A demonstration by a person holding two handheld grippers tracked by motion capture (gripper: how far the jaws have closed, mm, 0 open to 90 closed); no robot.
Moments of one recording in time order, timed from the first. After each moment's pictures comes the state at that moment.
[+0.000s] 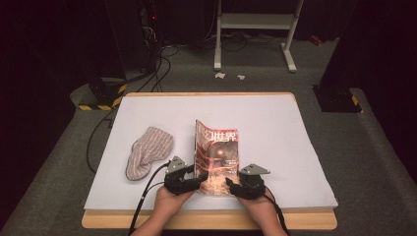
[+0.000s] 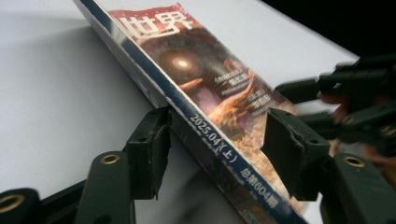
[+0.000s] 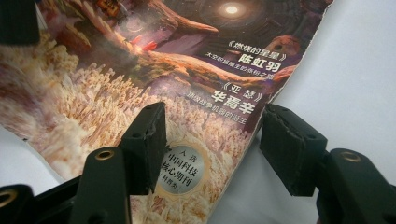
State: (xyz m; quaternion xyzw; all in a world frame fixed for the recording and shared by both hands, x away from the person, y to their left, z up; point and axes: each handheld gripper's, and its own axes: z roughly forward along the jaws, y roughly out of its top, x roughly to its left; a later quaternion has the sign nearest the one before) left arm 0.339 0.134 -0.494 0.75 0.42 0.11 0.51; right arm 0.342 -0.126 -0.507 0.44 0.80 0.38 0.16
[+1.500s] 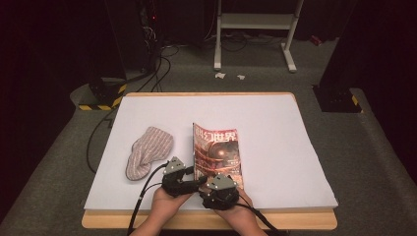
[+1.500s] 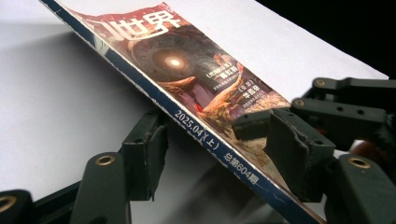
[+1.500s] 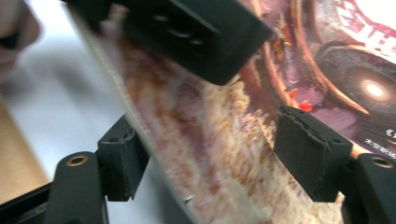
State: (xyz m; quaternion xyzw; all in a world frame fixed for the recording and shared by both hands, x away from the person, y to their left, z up) left arm 0.332 0.140 -0.483 0.75 0.41 0.09 0.50; right arm 0.313 -0.050 -0.505 0.30 0.85 0.40 0.20
